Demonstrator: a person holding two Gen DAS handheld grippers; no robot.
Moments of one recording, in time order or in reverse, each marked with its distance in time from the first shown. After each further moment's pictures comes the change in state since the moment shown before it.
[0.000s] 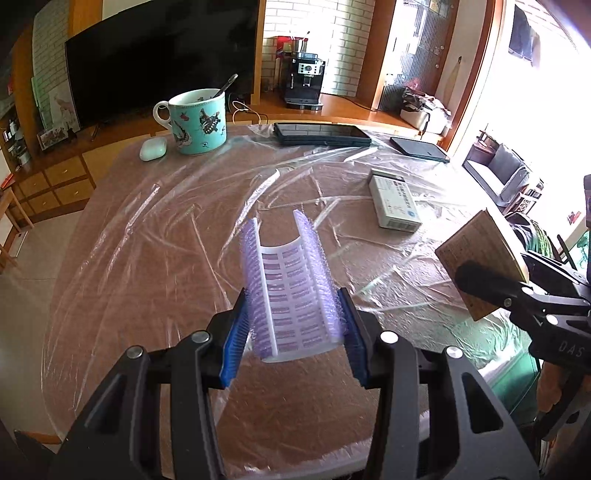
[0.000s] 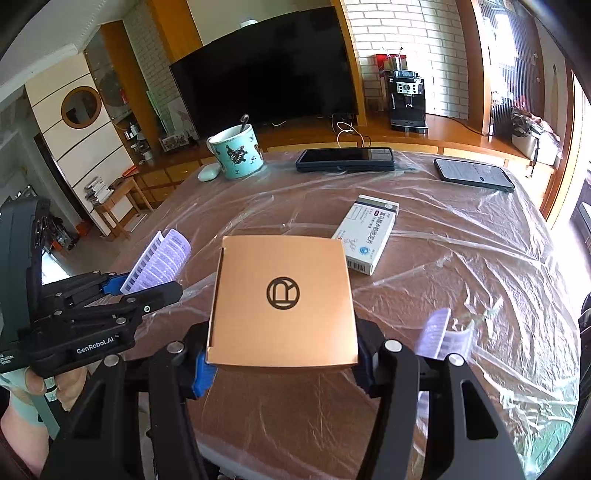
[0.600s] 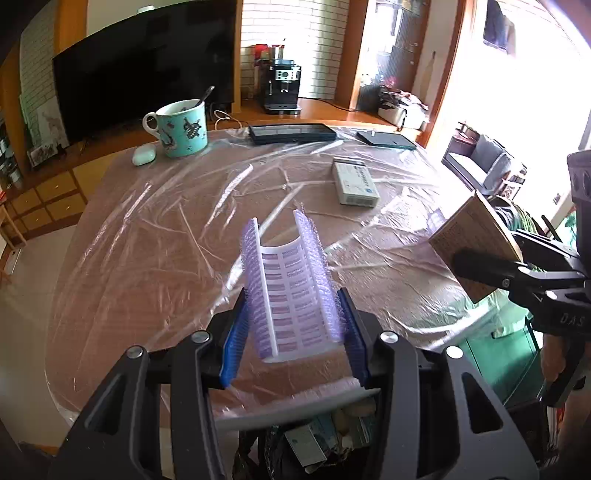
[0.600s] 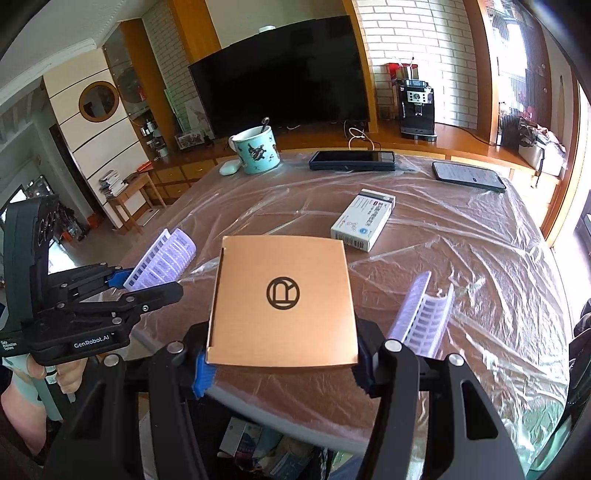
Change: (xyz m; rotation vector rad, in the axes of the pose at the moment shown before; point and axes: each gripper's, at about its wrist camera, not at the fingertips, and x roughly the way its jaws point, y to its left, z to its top) left arm -0.037 -0.021 -0.033 0.073 -0.026 -0.042; right arm -0.045 0.004 -0.033 -0.048 -0.011 0.042
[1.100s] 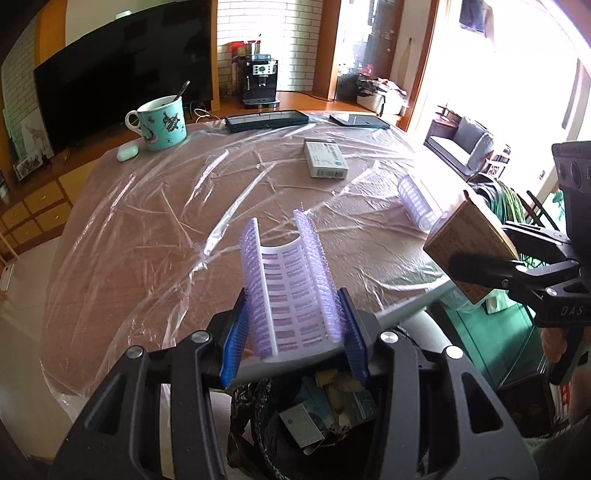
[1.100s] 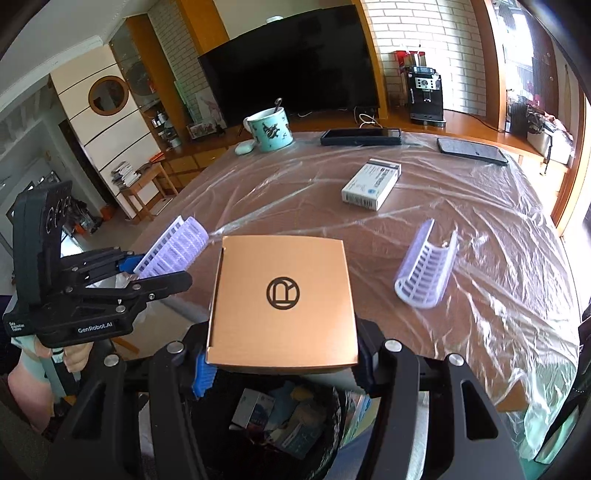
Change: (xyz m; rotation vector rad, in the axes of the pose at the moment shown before) left arm -0.014 -0.016 -0.027 0.073 0.023 -0.042; right arm -0.020 0.006 -0.037 -0.003 0.042 0.047
